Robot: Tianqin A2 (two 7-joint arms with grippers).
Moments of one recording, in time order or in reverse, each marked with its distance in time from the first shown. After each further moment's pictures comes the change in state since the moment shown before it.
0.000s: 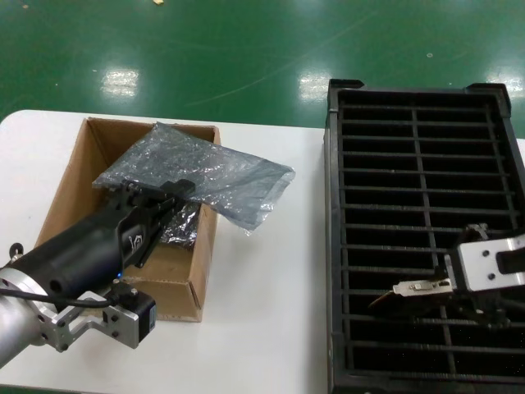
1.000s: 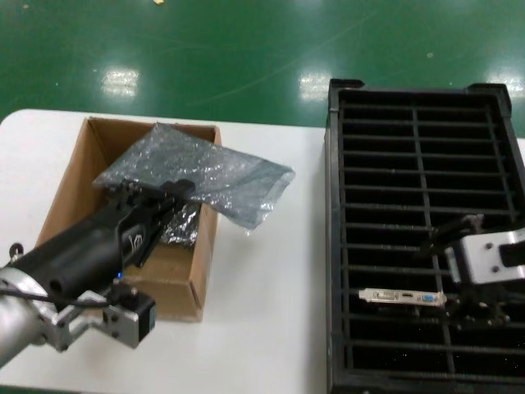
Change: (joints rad) left arm 0.000 0.000 0.000 0.000 0.000 0.000 0.000; right arm -0.002 -0.020 0.023 -0.065 0.059 0.041 -0.075
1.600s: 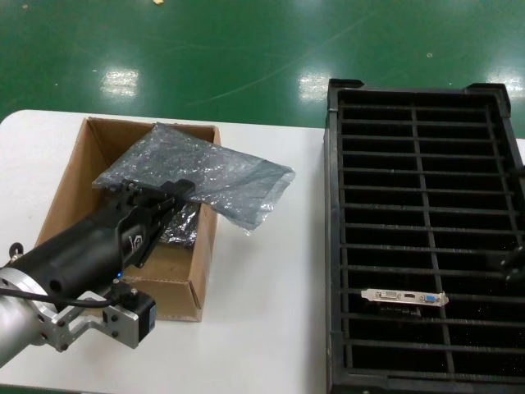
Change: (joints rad) left arm 0.000 0.000 0.000 0.000 0.000 0.000 0.000; right arm -0.371 0.157 0.396 -0.122 0.194 0.489 -0.065
